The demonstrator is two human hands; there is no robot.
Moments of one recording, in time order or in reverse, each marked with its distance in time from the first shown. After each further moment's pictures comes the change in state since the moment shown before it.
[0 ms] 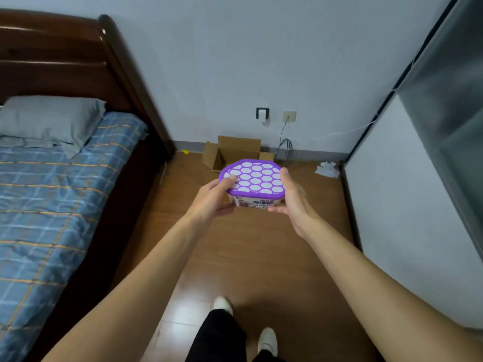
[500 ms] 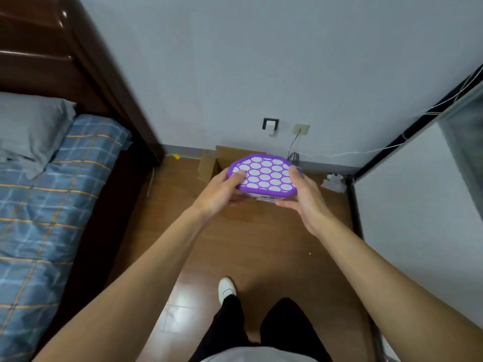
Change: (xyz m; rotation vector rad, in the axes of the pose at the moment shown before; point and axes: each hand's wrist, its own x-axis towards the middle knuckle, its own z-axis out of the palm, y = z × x) left_hand 0.271 0.107 -0.060 0.038 -0.171 0.041; right_hand 0.251 -0.103 0.084 0.011 0.045 0.008
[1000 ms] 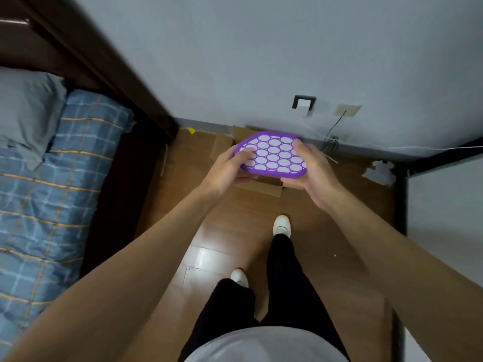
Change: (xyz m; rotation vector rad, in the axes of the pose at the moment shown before) left_hand 0.251 0.006 -0.022 -0.083 0.165 -0.171; right_hand 0.273 -0.024 0.032 0.021 -0.175 0.175
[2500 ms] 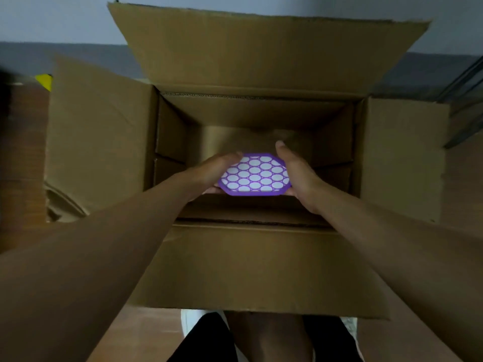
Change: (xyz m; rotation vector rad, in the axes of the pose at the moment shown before) left_hand 0.641 -0.471 -0.044 0.360 -0.277 -0.528; right_hand 0.616 0.449 0.000 -0.199 0.136 0.391
